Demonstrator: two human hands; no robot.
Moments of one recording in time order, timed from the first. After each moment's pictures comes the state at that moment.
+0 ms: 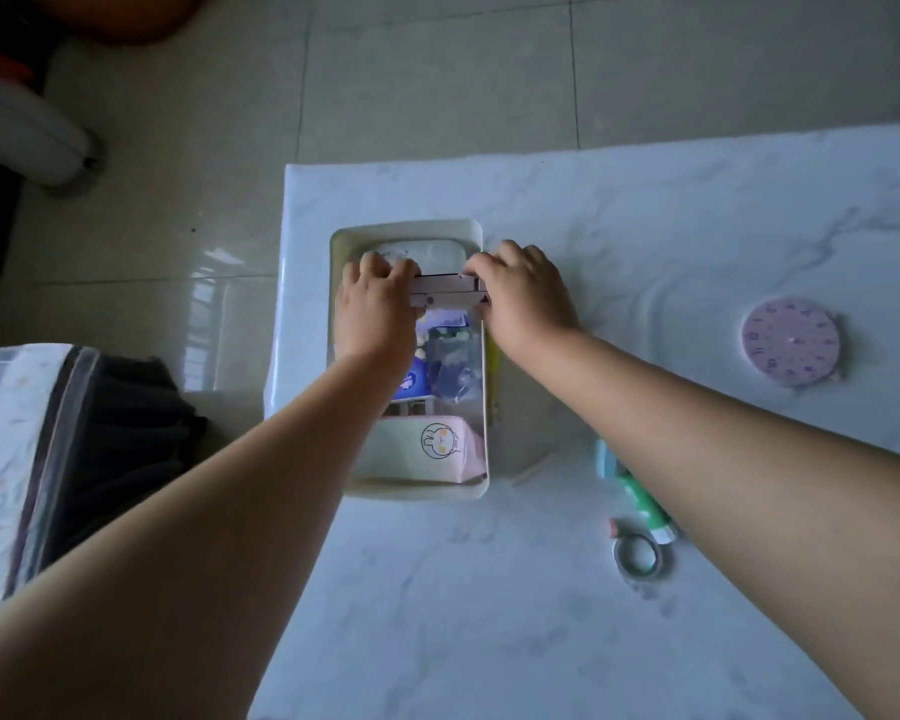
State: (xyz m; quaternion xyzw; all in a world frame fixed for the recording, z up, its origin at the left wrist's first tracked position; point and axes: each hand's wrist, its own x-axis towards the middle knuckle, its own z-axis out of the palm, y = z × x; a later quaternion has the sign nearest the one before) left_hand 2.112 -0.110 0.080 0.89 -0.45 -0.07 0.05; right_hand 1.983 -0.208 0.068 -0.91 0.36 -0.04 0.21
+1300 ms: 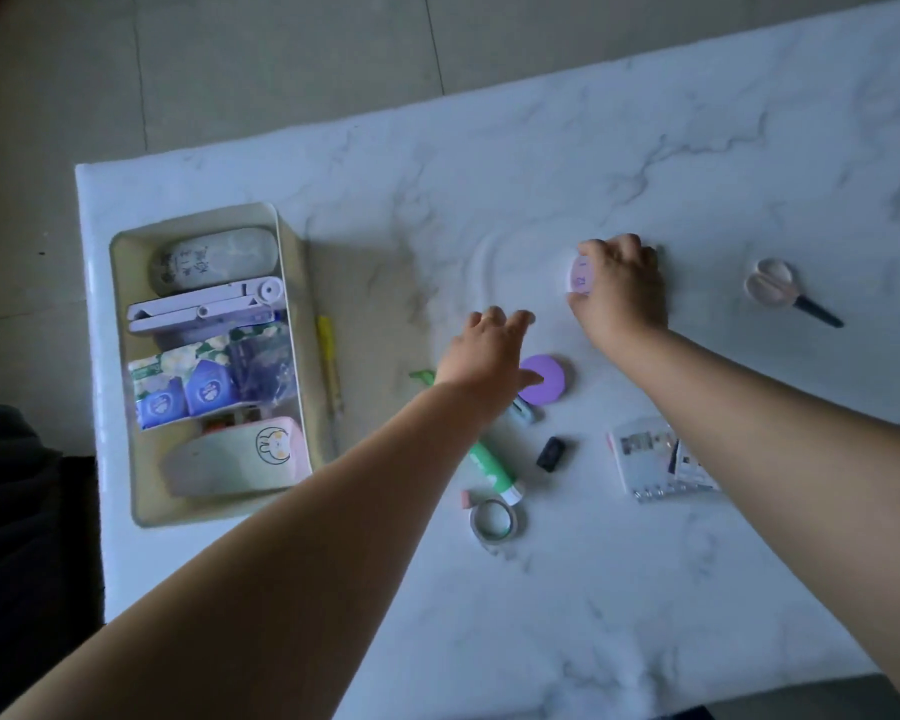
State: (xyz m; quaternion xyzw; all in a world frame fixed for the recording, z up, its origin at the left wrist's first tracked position) left_hand 1.858 -0.197 0.023 0.73 -0.60 -0.34 0.00; right_hand 1.728 -0.303 0.000 -0.77 0.61 0.02 0.18
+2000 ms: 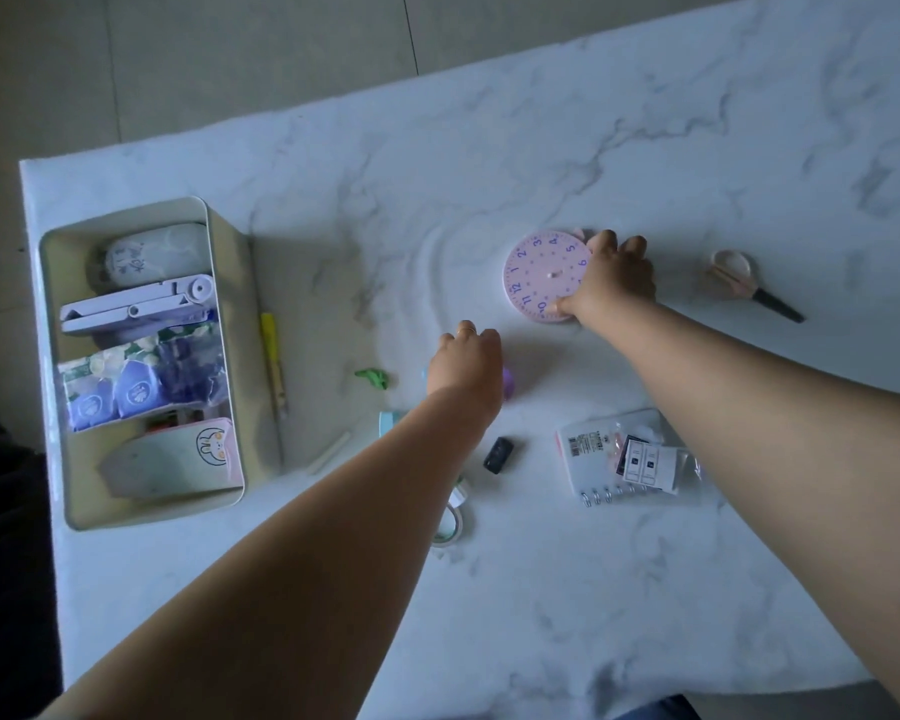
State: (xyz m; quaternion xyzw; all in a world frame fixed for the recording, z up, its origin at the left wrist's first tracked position) left_hand 1.800 -0.214 -0.005 0.78 -0.52 -0.33 -0.08; right_hand 1.688 -0.345 -0.021 -0.66 0.69 0.12 0.26
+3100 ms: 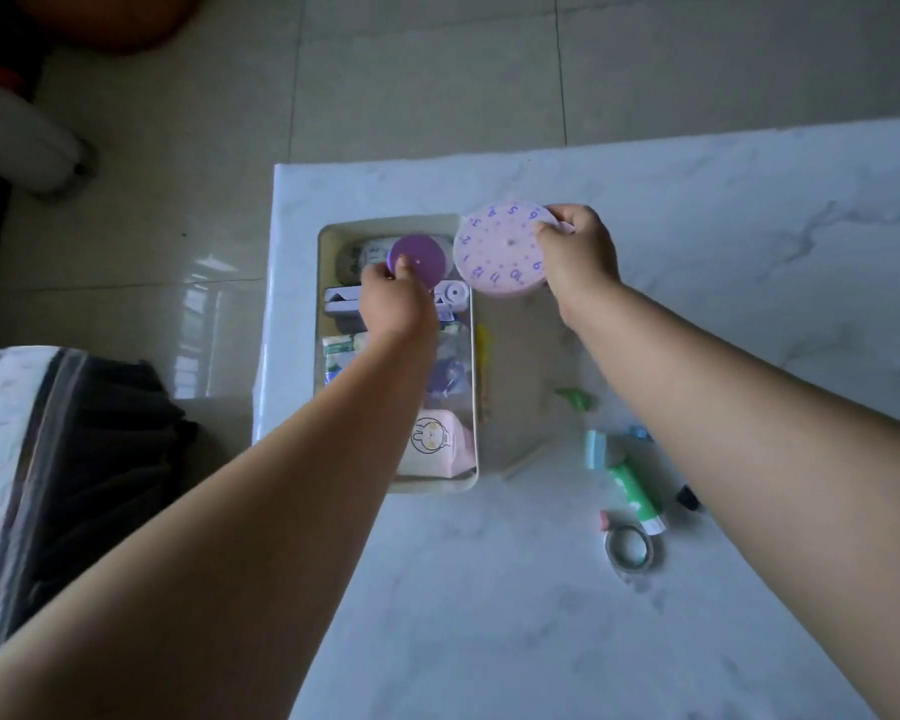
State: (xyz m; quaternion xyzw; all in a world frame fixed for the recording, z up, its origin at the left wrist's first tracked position) left_hand 2.078 -0.145 0.060 0.84 0.02 -0.26 0.48; right_hand 1.963 -0.253 0.065 -0.55 0.62 -0.22 0.52
